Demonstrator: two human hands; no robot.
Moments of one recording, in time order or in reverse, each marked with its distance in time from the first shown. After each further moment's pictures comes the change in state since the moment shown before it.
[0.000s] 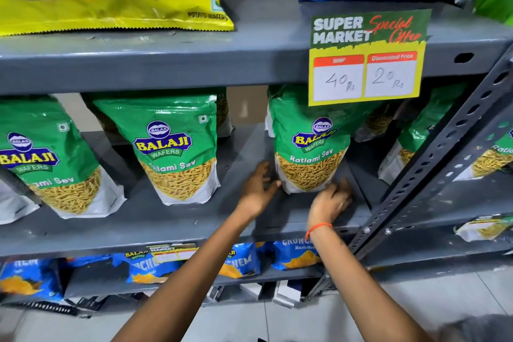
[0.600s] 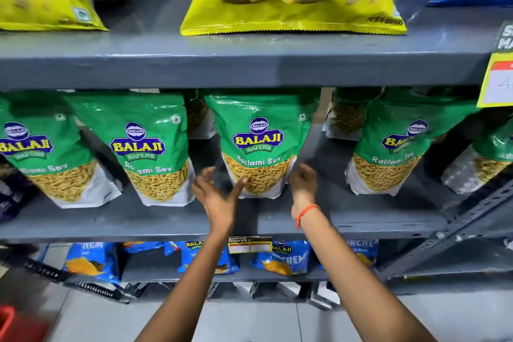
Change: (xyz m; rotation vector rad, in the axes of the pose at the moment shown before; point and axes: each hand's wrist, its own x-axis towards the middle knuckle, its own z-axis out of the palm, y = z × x) left_hand -0.065 -0.076 -0.191 -0.068 0.684 -0.024; right_hand -0.144 0.007 0.135 -0.068 -0.446 0.079
